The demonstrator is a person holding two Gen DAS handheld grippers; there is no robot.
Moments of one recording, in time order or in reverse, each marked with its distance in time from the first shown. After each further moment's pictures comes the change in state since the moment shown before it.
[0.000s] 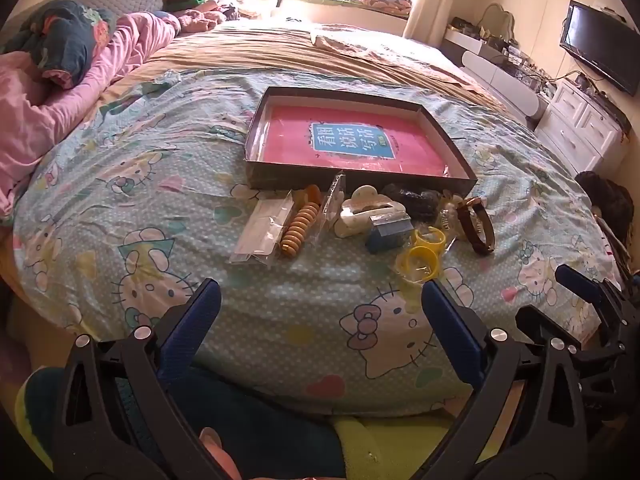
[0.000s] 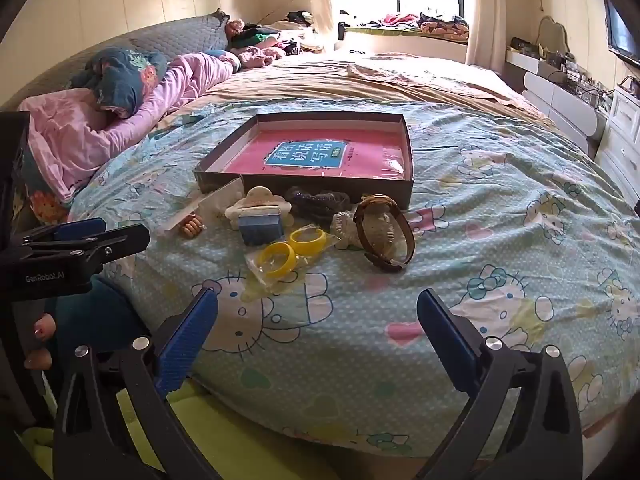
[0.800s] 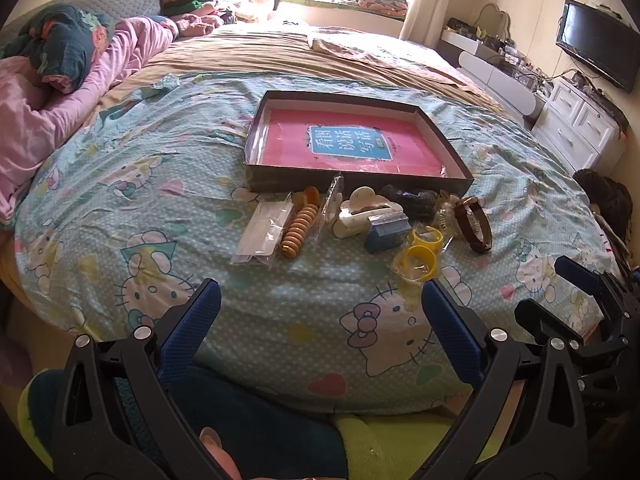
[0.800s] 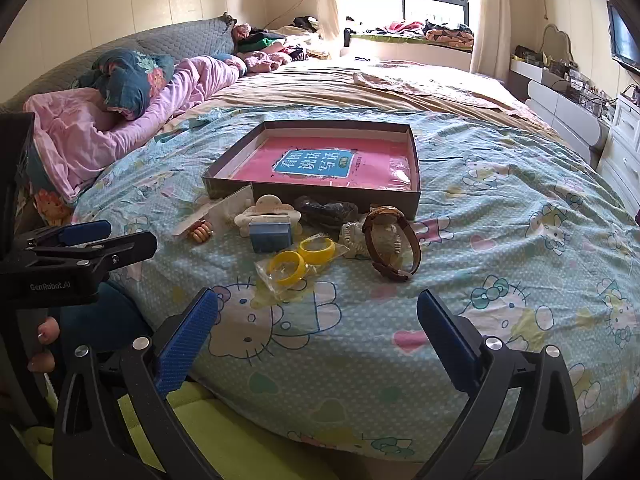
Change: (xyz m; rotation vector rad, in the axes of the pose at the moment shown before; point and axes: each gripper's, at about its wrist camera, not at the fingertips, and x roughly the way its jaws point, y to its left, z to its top) left arm -0.010 0.003 0.005 0.014 -0.013 0.001; right arm -0.006 0.009 0.005 -0.019 -0.024 0.006
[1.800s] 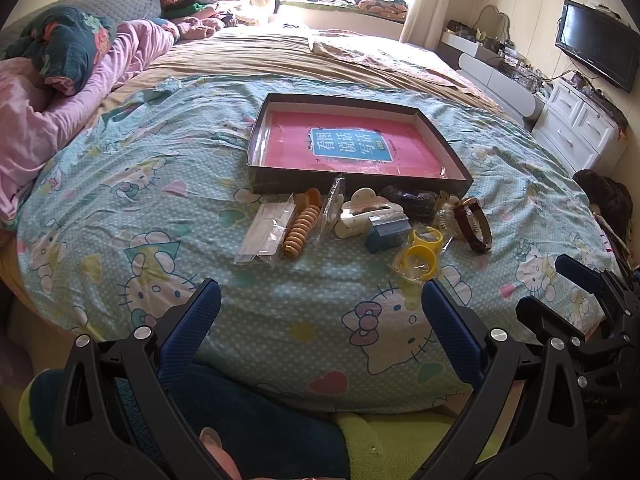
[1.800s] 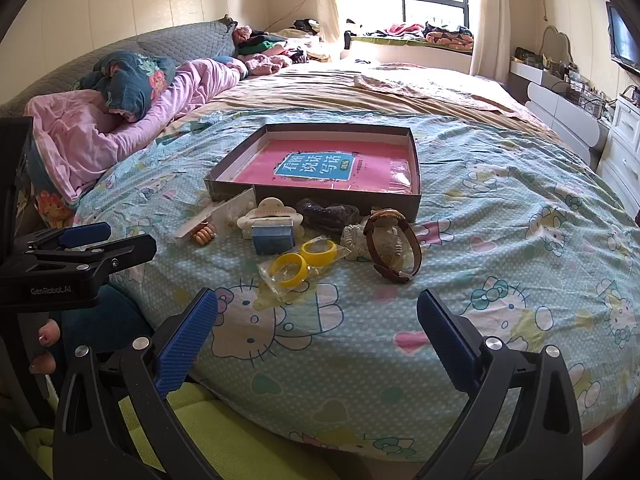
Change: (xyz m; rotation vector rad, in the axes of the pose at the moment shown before) left arm -0.005 -0.005 -0.004 0.003 -0.009 0.009; right arm -0.004 0.003 0.002 0.000 -0.011 0.001
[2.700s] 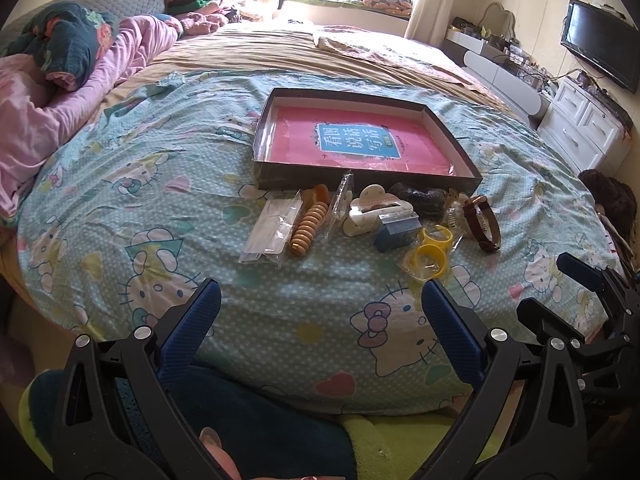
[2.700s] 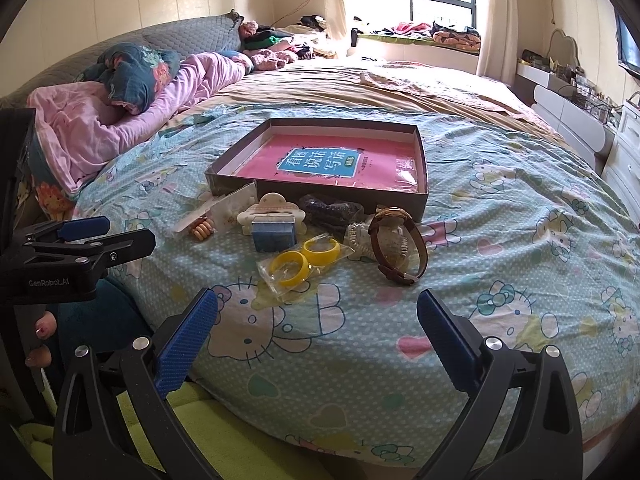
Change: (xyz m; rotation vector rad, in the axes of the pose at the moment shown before) left arm 0.011 0.007 0.001 -0.009 0.017 0.014; right arm 0.011 0.000 -0.001 -0.028 0.011 0.011
